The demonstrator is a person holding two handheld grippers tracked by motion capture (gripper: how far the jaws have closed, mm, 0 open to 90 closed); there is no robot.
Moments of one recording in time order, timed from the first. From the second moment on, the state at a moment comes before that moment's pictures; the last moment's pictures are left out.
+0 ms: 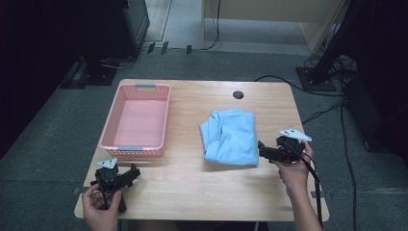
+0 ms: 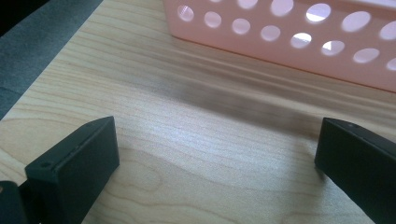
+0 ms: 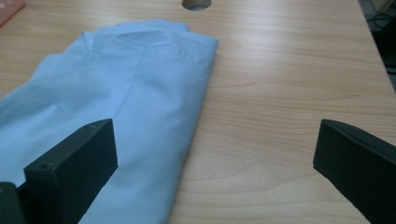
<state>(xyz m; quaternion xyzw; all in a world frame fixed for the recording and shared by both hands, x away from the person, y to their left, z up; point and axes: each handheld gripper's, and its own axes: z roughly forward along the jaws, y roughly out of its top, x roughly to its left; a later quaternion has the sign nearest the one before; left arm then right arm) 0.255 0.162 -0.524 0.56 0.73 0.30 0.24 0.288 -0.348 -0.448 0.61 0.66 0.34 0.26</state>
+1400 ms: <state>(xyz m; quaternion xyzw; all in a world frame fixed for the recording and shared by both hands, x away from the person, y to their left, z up) 0.255 0.162 -0.524 0.56 0.73 0.30 0.24 0.350 -0.304 -0.465 0.62 0.67 0.36 0.20</state>
